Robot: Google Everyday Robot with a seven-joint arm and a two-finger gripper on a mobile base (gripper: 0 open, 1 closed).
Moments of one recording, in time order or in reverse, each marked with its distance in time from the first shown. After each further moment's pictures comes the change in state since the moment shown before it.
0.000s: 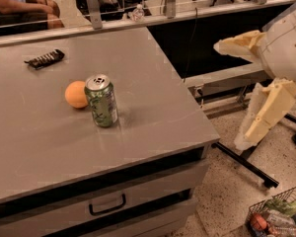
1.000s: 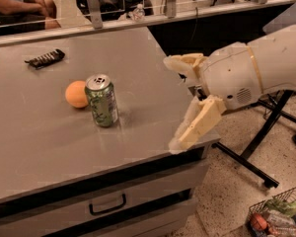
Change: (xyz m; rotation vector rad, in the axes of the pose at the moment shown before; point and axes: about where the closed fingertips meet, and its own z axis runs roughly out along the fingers) arm -0.055 0.001 0.081 -0.063 -0.363 0.050
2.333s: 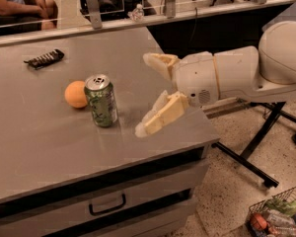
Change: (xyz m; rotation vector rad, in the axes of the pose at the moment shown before) arm -0.008 -0.039 0.054 0.046 -0.202 0.028
